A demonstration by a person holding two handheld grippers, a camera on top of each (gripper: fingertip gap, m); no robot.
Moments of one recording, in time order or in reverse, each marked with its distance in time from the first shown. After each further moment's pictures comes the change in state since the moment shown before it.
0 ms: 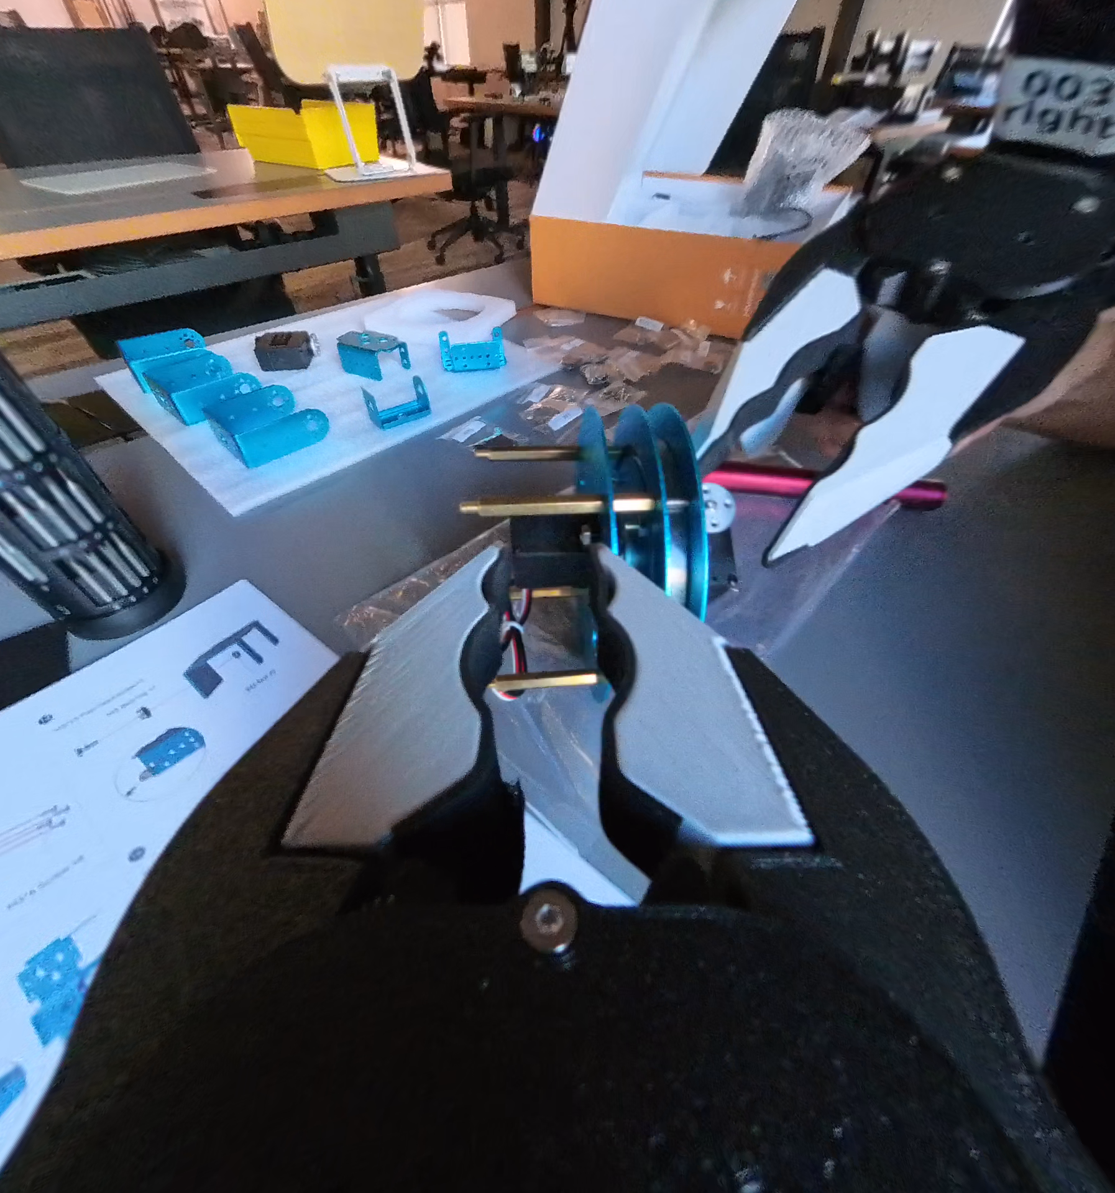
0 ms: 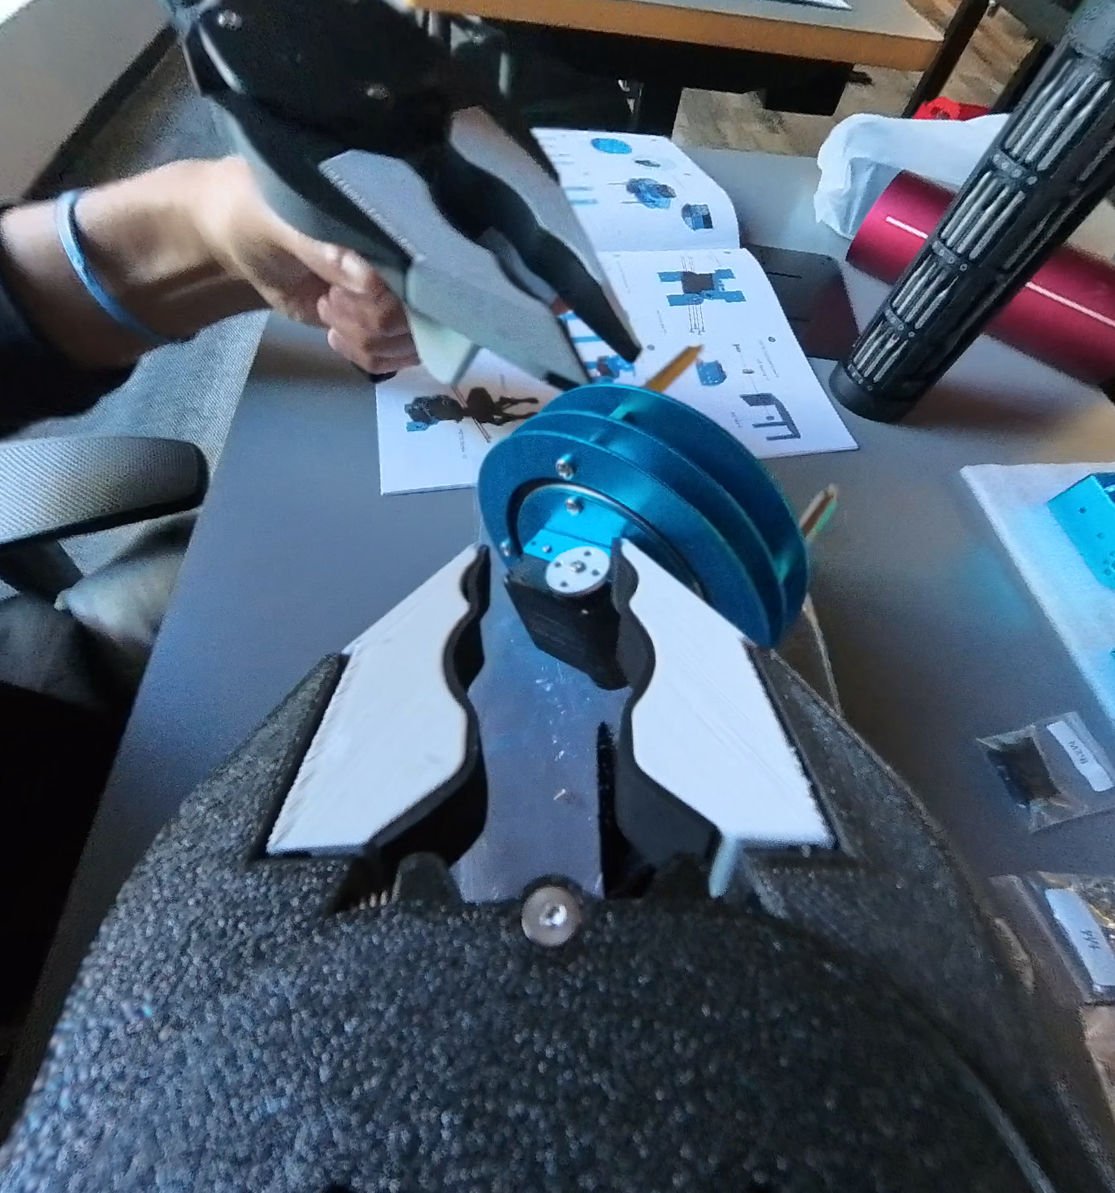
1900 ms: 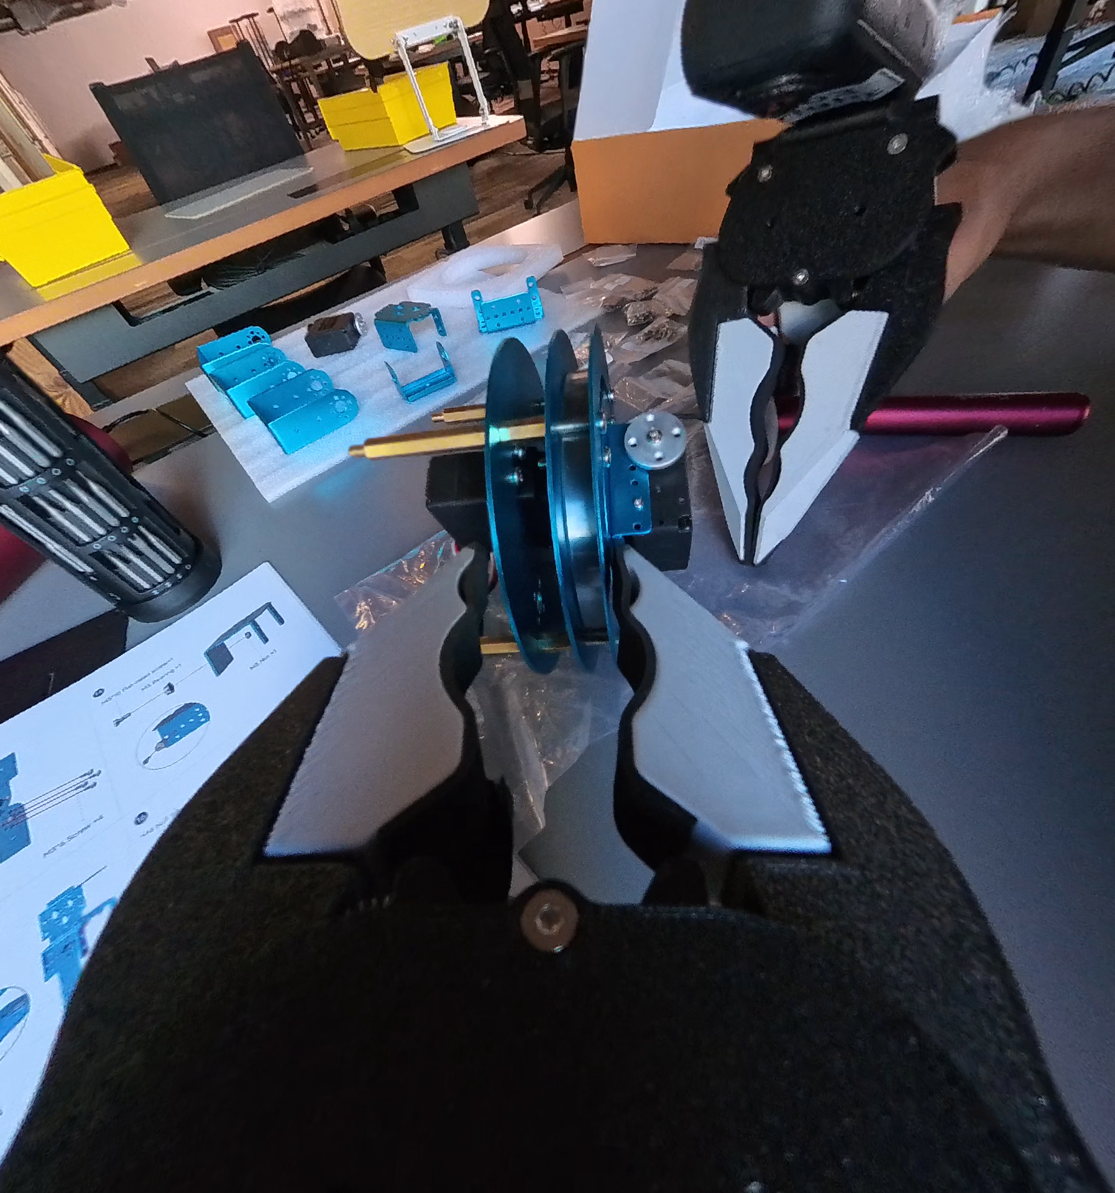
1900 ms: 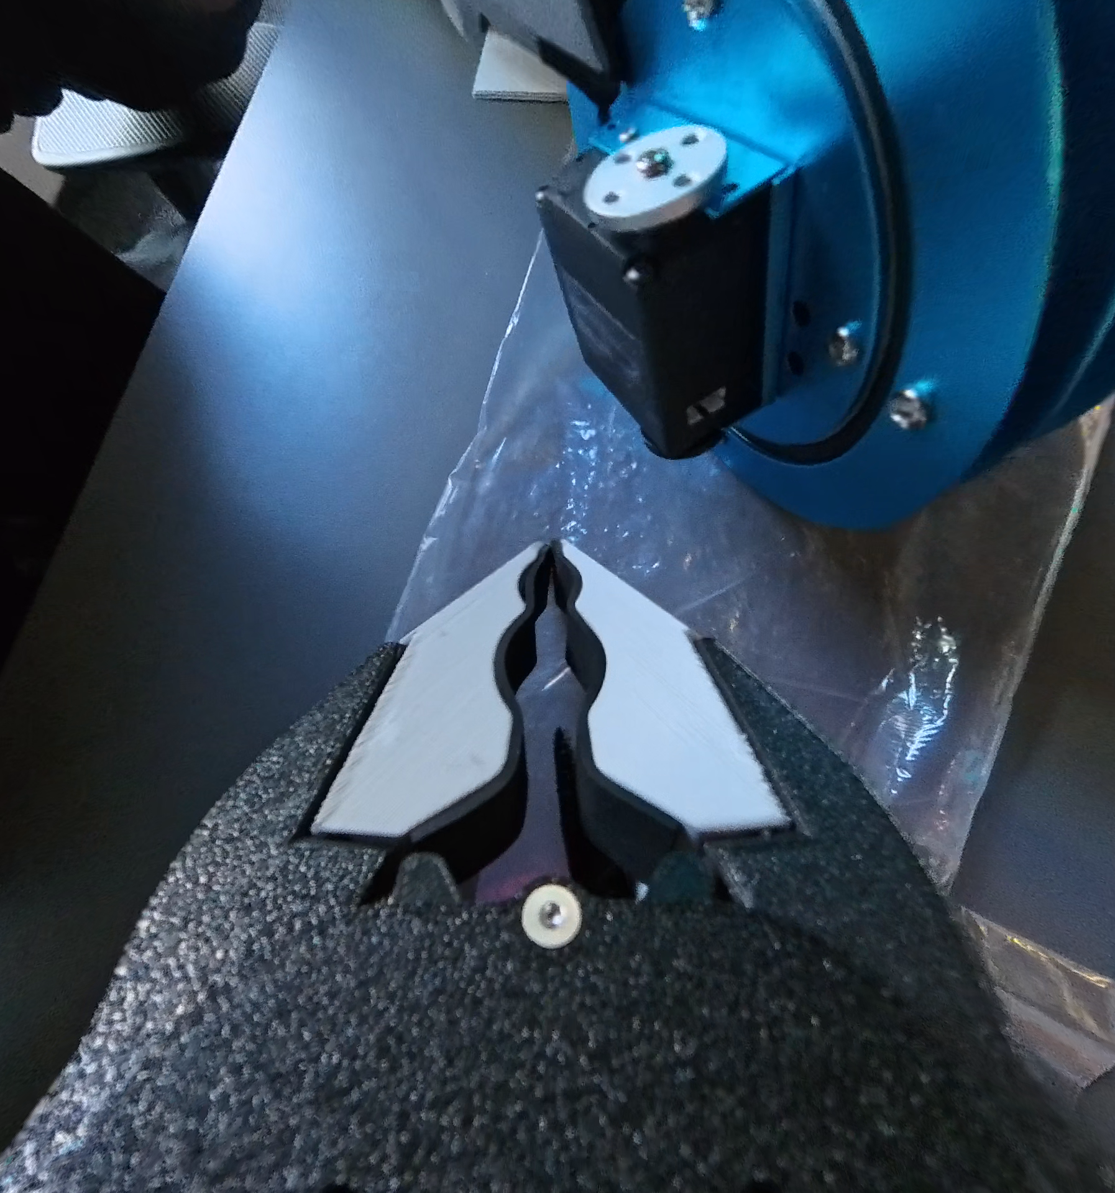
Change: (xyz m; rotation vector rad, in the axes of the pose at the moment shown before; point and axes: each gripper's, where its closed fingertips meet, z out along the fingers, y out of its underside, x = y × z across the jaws) left arm 0.025 0.021 0.019 -0.070 -0.179 0.152; right arm -0.001 0.103 -0.007 -0.368 -0.448 -0.090
